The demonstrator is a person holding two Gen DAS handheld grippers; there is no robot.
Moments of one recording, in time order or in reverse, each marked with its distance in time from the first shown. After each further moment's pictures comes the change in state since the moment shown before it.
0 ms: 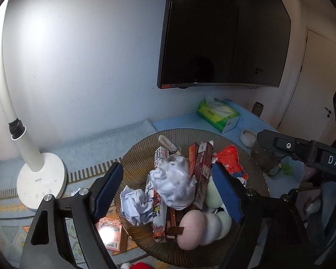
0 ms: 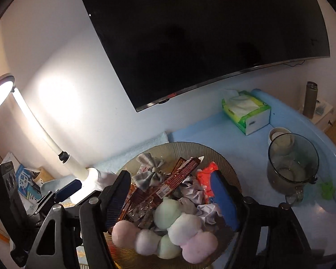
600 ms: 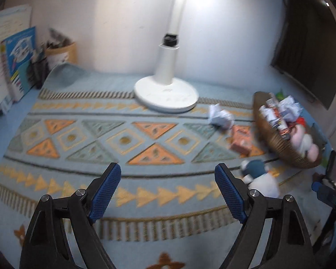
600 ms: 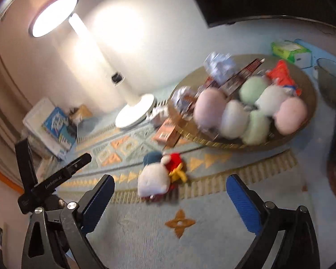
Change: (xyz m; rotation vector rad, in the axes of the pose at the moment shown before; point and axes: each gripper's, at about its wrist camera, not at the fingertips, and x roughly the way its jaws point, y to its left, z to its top) left arm -0.128 0.176 -0.176 -0.336 0.075 0.338; right arm -0.008 0.096 -0.172 -0.118 0.222 0.220
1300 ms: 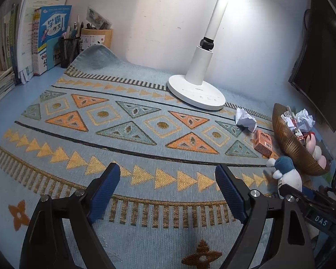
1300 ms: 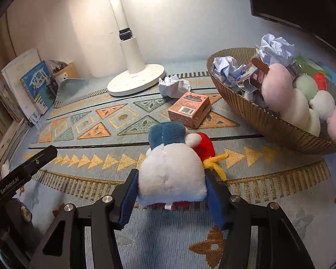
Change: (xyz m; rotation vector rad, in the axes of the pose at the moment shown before) left arm -0.006 0.036 -0.026 -0.135 -0.091 0.011; right arm 0.078 0.053 -0.016 -0.185 0.032 -0.167
